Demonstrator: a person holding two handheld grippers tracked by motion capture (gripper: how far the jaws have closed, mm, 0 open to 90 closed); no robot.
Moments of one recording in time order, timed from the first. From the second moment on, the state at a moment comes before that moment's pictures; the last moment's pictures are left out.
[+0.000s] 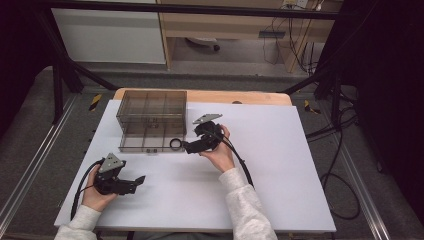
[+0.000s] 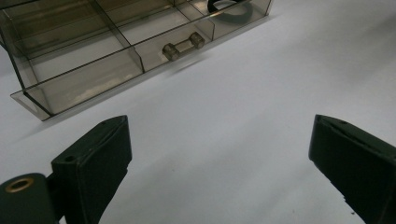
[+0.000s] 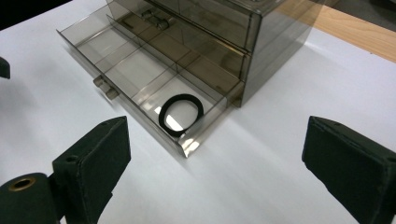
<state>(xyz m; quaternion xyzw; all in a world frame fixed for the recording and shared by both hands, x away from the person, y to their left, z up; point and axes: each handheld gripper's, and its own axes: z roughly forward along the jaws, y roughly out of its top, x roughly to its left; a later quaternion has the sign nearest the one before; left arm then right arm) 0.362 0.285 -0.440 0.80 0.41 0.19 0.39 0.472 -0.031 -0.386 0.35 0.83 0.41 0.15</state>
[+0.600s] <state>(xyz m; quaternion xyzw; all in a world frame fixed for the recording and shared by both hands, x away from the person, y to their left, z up) 0.362 0.285 -0.440 0.80 0.41 0.19 0.39 0.455 -0.087 -0.389 0.37 0.82 0.39 0.18</state>
